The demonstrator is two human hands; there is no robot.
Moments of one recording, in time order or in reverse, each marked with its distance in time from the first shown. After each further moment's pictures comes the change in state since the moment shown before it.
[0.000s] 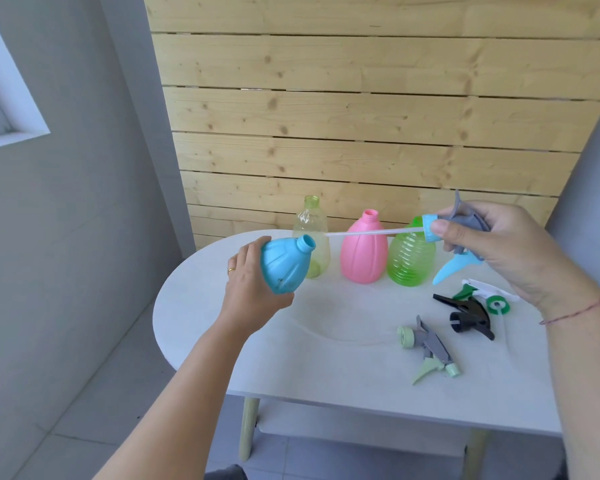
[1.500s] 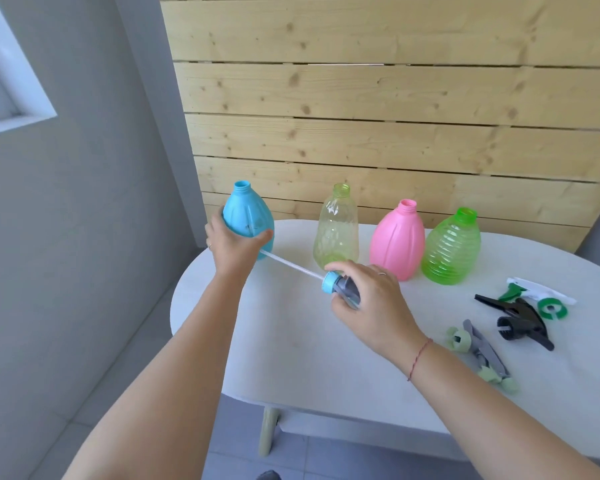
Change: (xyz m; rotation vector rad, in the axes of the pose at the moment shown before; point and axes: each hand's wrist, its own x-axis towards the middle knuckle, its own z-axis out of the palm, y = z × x) left_hand 0.099 -0.071 -0.007 -0.318 0.336 -0.350; right_hand 0.006 0.075 0.178 -0.492 -0.044 -0.189
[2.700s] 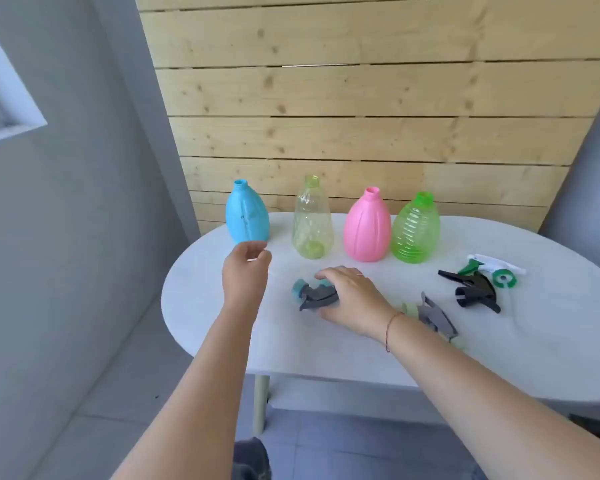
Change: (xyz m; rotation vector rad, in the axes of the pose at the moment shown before) left_hand -0.108 0.021 -0.006 -0.078 -0.170 -0.066; right_hand -0.018 0.023 -0.005 -0.097 -0.415 0.187
